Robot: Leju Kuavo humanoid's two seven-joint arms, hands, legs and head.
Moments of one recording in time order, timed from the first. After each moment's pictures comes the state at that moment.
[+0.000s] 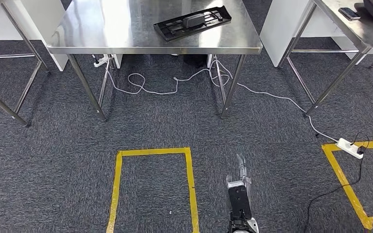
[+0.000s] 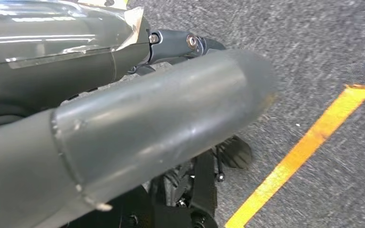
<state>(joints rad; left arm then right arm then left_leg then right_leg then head) -0.09 -0.22 1.27 -0.23 -0.48 0.16 -0.24 0.06 0.19 0.14 -1.24 0.32 -0.40 -0.47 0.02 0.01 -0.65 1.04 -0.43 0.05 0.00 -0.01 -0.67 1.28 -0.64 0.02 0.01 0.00</state>
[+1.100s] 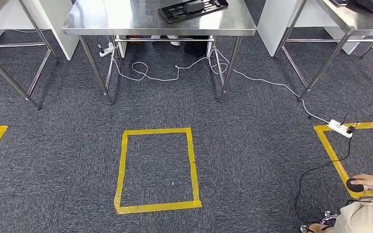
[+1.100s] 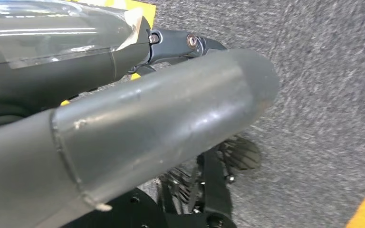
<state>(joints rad) -0.08 -0.18 1.18 -0.23 -0.62 0.12 -0.24 -0.04 0.10 -0.16 -0.23 0.24 -0.46 0.00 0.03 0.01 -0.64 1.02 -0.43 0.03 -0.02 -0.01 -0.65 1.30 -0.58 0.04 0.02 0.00</state>
